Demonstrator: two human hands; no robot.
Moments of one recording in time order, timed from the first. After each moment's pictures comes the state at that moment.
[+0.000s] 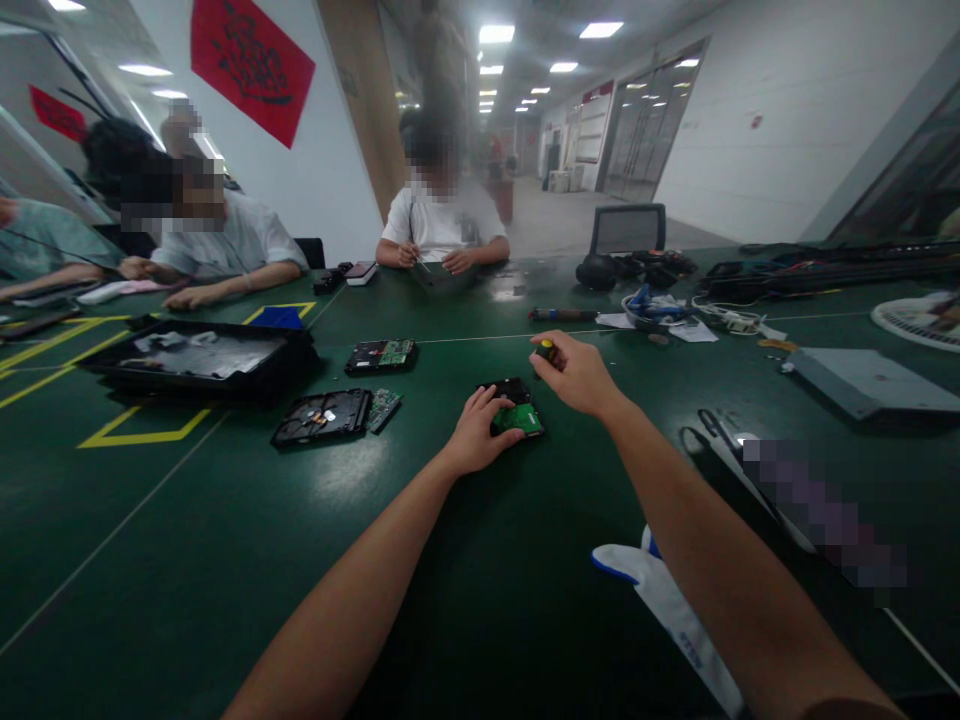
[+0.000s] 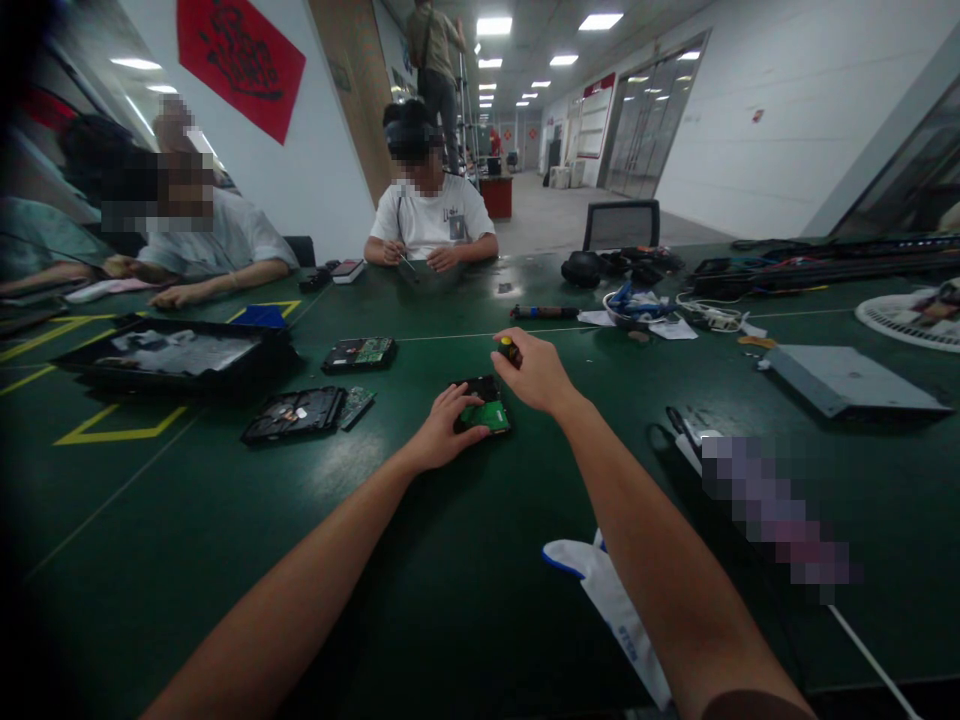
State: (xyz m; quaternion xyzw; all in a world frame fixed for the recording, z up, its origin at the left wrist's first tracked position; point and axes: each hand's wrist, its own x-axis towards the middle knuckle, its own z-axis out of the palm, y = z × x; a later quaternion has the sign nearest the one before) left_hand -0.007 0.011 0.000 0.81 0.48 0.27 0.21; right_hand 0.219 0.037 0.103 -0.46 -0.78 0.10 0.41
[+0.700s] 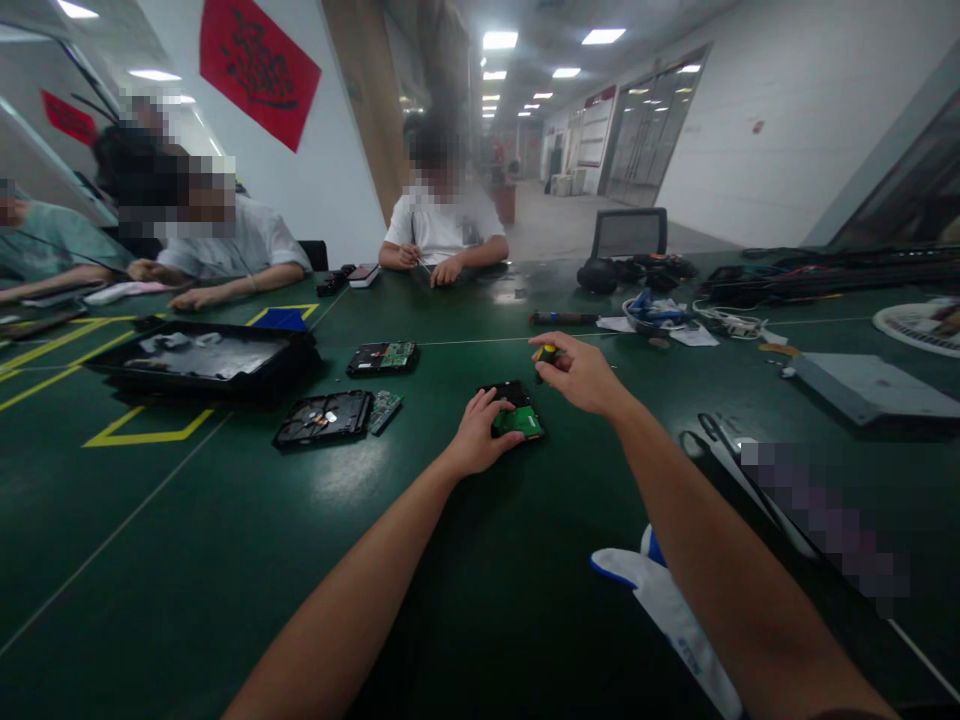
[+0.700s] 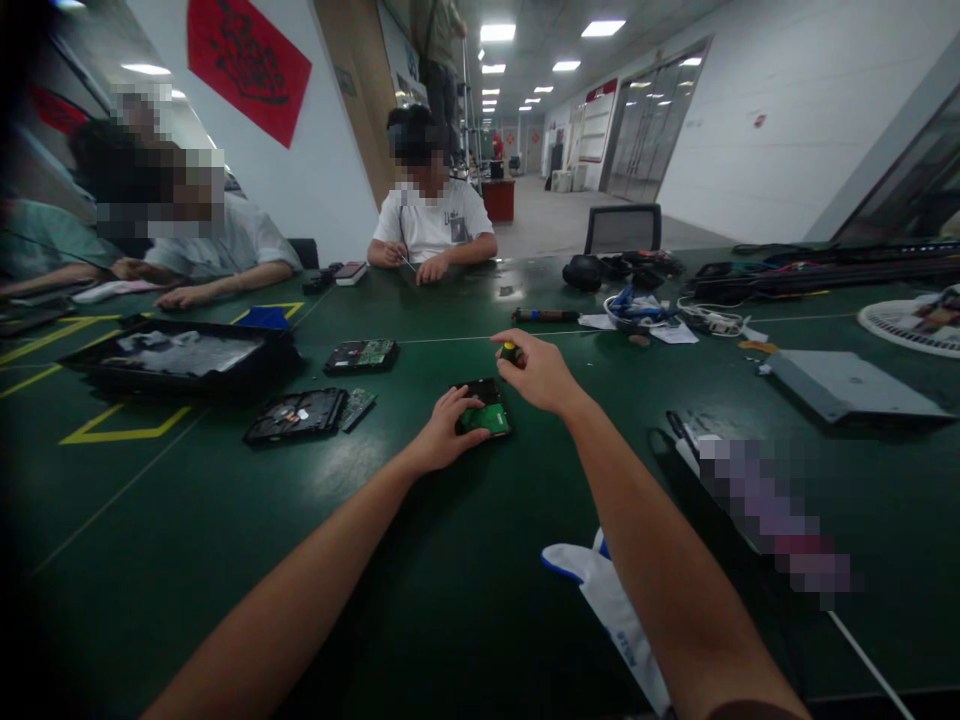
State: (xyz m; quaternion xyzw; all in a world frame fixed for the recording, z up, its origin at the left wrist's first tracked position) left_hand -0.003 0.009 0.002 0.80 0.48 0.29 0.21; right_hand 0.226 0.041 0.105 -0.44 -0.76 0.24 0.42
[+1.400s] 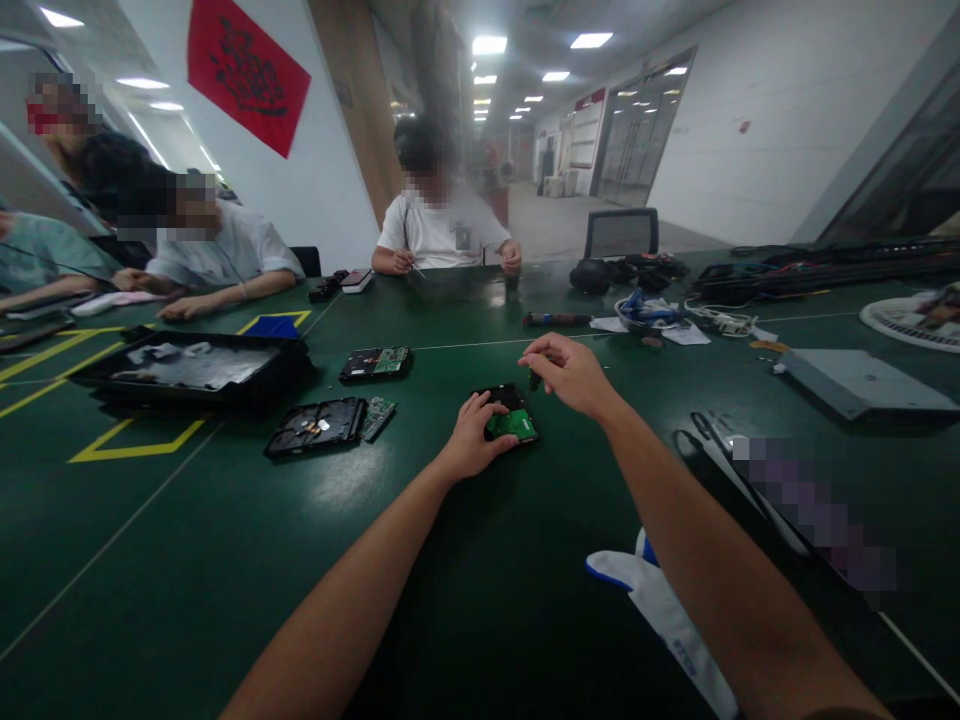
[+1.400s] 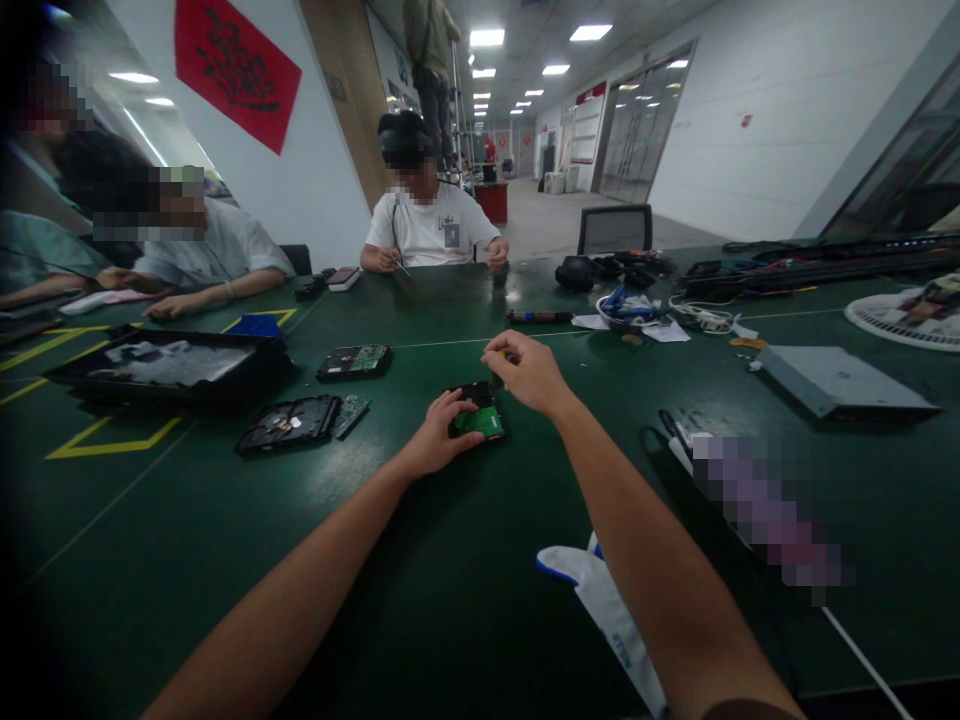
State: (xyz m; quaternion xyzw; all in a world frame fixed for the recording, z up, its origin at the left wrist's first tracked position) left_hand -0.002 0.007 0.008 0.79 0.49 0.28 0.22; right_hand 0.220 0.037 0.111 -0.45 -0.72 0.30 0.44
